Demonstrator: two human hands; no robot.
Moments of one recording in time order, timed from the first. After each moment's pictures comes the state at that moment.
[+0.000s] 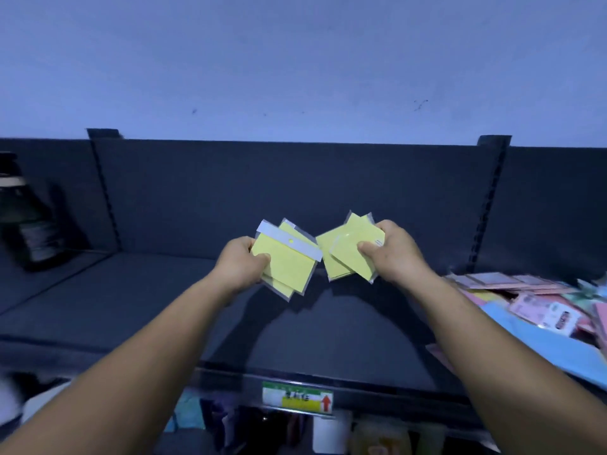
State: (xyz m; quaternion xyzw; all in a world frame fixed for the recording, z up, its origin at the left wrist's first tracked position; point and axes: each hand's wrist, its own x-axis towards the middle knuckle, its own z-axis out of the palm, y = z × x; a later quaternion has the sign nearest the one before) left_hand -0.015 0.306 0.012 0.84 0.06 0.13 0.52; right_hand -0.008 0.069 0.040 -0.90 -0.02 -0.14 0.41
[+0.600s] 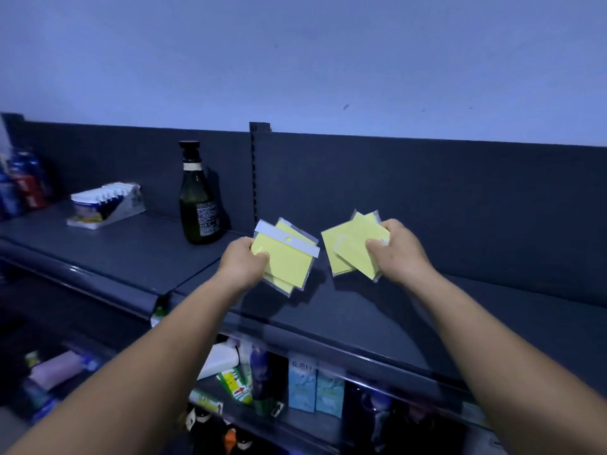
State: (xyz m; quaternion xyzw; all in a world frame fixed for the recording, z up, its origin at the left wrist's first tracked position) left_hand -0.072 0.563 -0.012 0.83 0.18 0.21 0.49; right_hand -0.018 0.330 0.025 -0.90 -0.12 -0.08 0.41
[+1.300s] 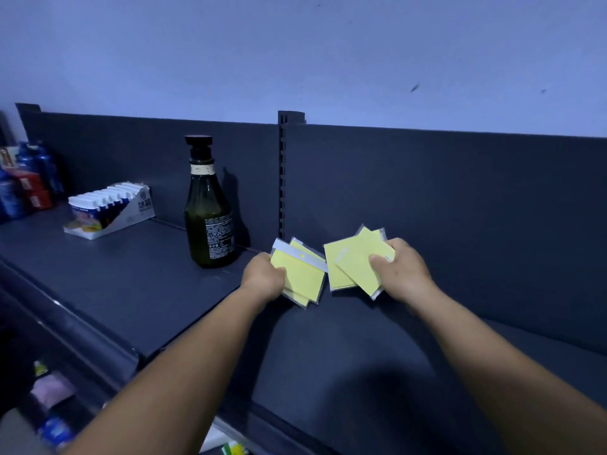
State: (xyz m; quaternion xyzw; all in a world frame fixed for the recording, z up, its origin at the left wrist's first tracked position) left_hand 0.081 0.650 -0.050 0.84 0.27 0.17 0.44; right_hand 0.125 0.437 -0.006 -0.89 -0.12 -0.03 0.43
